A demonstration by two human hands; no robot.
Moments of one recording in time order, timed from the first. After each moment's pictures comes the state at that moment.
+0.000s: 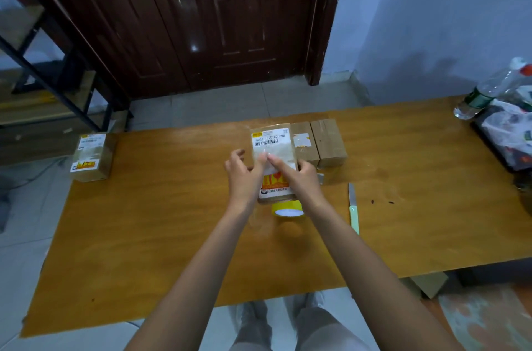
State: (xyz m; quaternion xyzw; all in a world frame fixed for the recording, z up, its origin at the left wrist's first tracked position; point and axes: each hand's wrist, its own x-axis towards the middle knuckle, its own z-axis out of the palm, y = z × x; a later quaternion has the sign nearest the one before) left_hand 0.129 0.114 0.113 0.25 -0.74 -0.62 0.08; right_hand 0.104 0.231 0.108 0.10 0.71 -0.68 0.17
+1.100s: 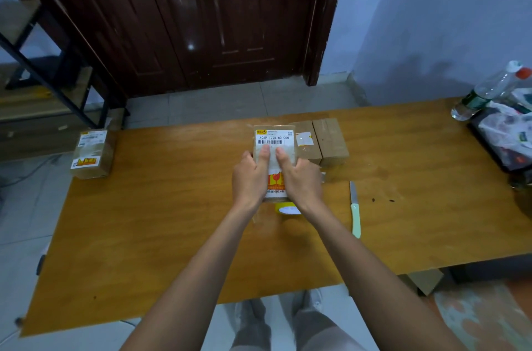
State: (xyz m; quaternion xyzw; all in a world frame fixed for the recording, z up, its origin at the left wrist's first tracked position) left_hand 0.128 0.105 0.114 0.25 -0.81 -0.53 0.06; right_hand 0.110 0.213 0.116 0.01 0.90 -0.43 0.02
